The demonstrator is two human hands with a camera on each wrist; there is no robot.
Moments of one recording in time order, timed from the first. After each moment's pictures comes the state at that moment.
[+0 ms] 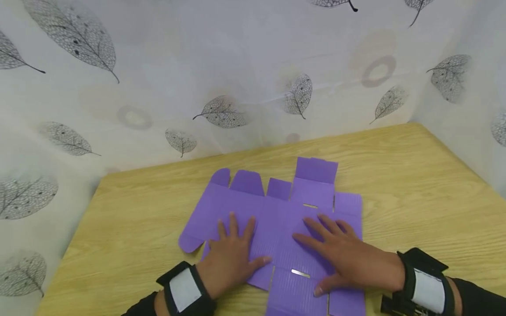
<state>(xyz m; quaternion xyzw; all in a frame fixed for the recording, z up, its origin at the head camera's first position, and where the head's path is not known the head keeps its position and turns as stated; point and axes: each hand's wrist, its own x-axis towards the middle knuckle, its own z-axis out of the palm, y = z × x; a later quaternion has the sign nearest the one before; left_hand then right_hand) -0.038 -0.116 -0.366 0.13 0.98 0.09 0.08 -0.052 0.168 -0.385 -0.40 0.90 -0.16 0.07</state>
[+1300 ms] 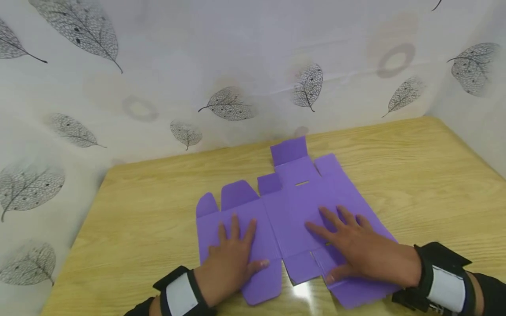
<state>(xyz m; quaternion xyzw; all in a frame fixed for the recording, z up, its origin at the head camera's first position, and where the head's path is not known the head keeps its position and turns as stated) -0.029 -0.125 -0.371 0.11 0.98 0.12 0.12 -0.065 0.169 -0.381 -0.34 0.92 -0.12 0.11</state>
